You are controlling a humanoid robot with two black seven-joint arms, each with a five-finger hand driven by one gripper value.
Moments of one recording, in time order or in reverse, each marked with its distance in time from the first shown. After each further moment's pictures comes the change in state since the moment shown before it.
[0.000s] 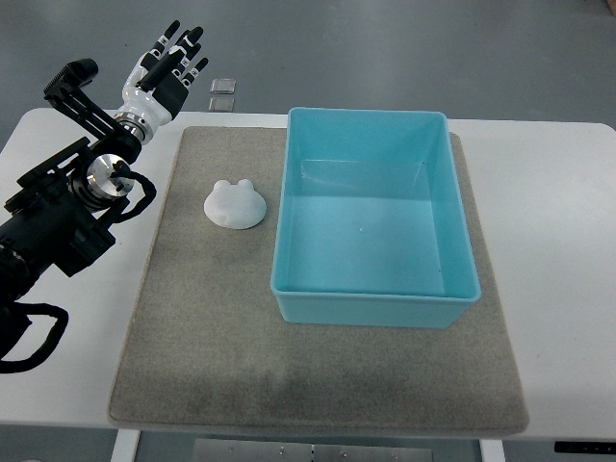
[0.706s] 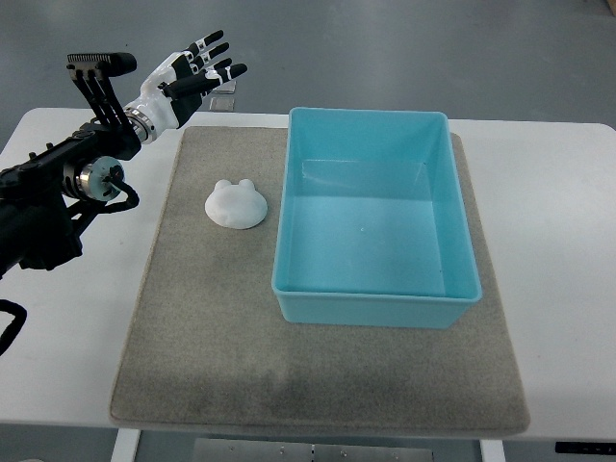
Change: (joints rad) left arm -0.021 0.133 0.224 -0.185 0.321 0.034 0.005; right arm 0.001 0.000 0.000 0.000 0.001 0.000 0.000
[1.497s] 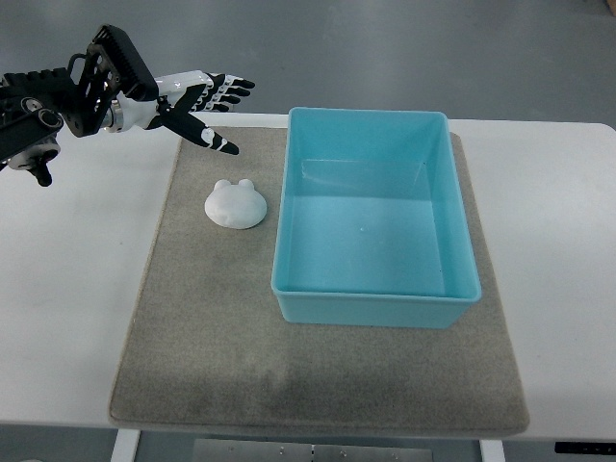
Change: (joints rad) left arm -0.167 0.278 0.268 -0.295 0.586 -0.144 -0.001; right arm 0.000 0.000 0.000 0.000 0.000 0.000 0.000
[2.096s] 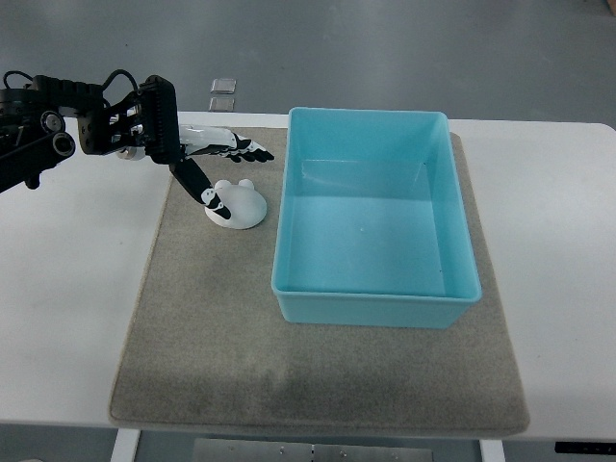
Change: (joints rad) left arm -0.010 0.034 0.001 -0.162 0.450 -0.074 -0.006; right arm 0.000 0.000 0.000 0.000 0.000 0.000 0.000
